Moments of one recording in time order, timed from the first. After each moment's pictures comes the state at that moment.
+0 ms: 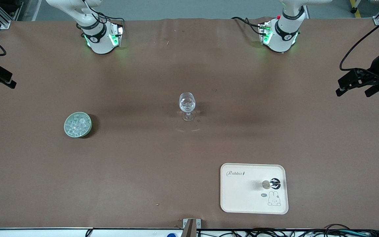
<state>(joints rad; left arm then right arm) -0.04 -0.03 0.00 -1.64 -0.07 1.71 -0.04 0.00 0.02 -0.06 -1.45 -0.01 1.47 0.03</state>
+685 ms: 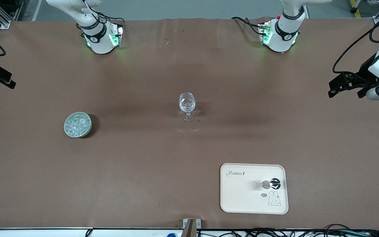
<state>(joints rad) -0.04 -0.02 -0.05 -1.64 -0.02 1.69 -0.06 0.00 0.02 -0.06 -1.45 -0.01 1.48 0.03</state>
